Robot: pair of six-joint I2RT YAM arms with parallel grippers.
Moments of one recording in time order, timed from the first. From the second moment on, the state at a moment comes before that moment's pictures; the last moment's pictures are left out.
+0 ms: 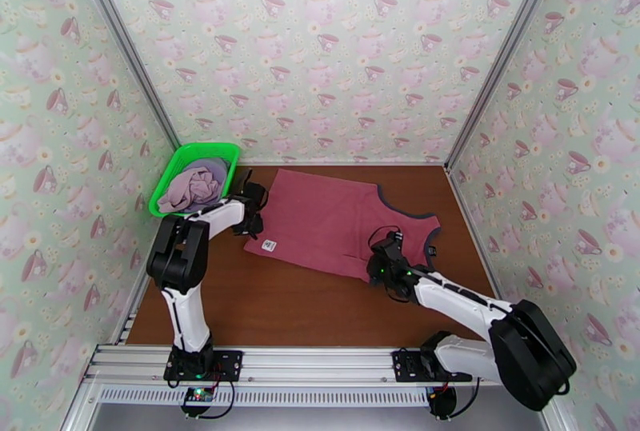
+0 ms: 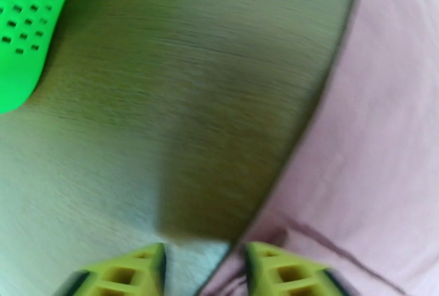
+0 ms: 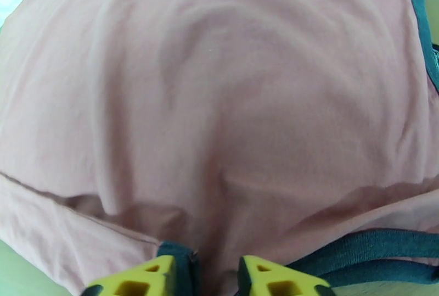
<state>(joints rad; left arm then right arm) -0.24 1.97 1.31 -0.63 -0.32 -0.45 0.55 1.24 0.53 -0.29 0.27 0.75</state>
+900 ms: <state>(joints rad) -0.37 2.04 1.39 -0.67 -0.24 -0.50 -0.04 1.52 0.78 -0.60 0.04 0.59</state>
